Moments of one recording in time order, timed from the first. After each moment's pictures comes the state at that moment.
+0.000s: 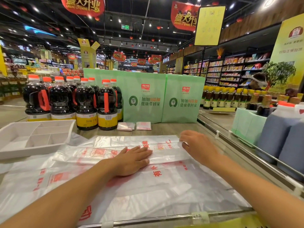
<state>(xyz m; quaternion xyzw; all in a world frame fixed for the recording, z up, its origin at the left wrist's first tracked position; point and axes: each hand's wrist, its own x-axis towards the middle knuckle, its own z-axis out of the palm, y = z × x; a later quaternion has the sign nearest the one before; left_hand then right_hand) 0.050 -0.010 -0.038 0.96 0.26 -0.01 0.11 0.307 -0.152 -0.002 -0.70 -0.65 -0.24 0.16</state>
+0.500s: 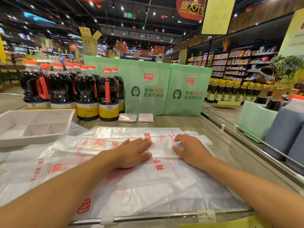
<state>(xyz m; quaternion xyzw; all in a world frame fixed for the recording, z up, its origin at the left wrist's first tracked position) 0.051 -0.005 -0.041 0.96 0.27 0.01 0.11 0.287 -0.132 -0.039 -0.78 -0.60 -0.04 0.19</state>
